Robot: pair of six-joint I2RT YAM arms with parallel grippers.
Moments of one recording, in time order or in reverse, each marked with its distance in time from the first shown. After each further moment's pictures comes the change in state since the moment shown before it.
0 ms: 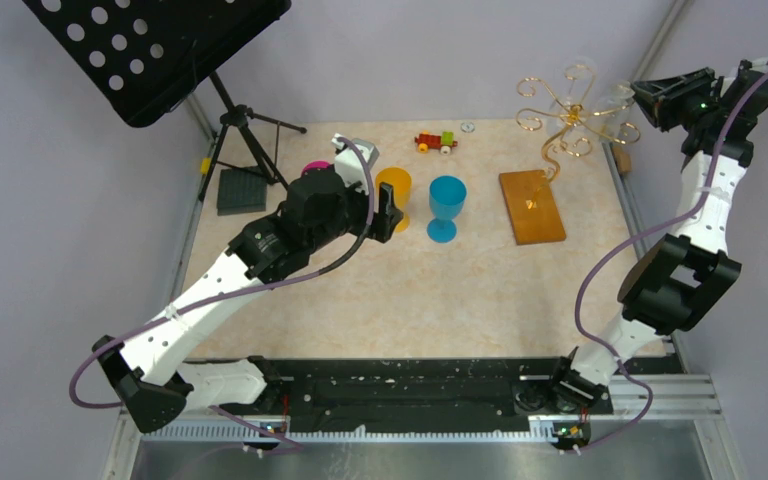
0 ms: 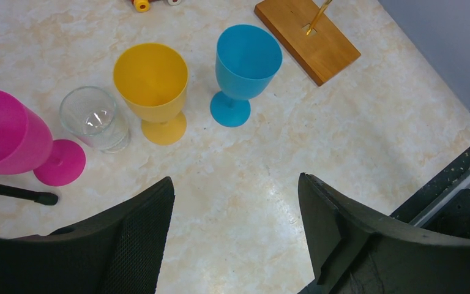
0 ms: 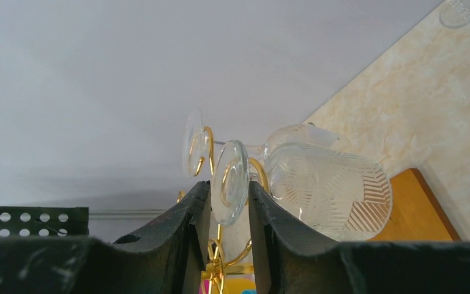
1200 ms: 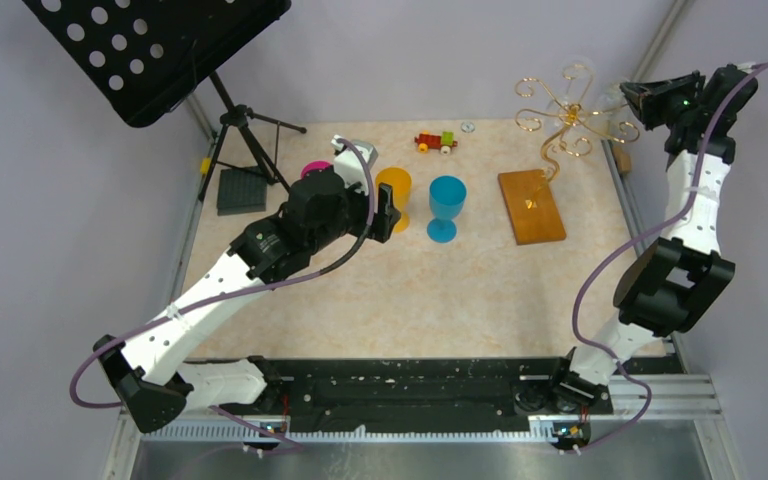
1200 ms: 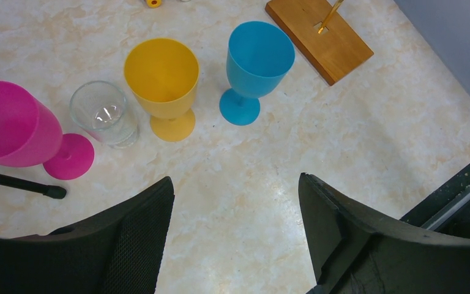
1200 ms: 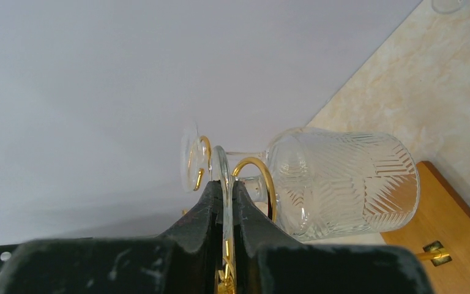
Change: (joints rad) left arm 0.000 0.000 -0.014 0.001 -0.039 0.000; right arm 0.082 -0.032 -0.045 0.004 0.157 0.089
